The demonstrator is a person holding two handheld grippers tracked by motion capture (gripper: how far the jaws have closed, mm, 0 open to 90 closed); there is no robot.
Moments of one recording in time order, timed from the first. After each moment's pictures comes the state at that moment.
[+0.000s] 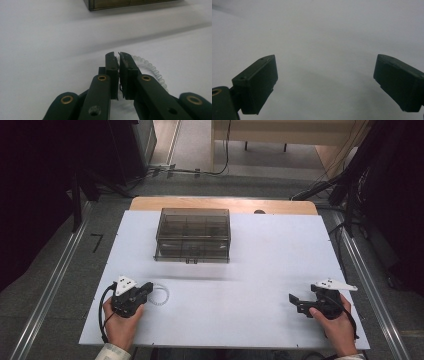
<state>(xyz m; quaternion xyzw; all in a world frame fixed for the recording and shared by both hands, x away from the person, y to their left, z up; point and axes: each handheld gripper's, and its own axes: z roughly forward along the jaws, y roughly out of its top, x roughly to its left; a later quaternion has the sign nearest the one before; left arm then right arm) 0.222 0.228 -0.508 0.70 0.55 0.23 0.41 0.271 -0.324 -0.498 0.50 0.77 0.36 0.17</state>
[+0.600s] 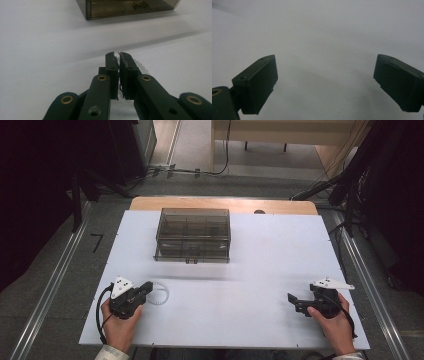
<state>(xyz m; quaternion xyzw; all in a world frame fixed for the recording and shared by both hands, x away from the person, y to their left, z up) 0.217 0.229 -0.504 0.69 0.53 0.23 0.43 0.273 -0.320 -0.499 0.50 0.78 0.35 0.18</state>
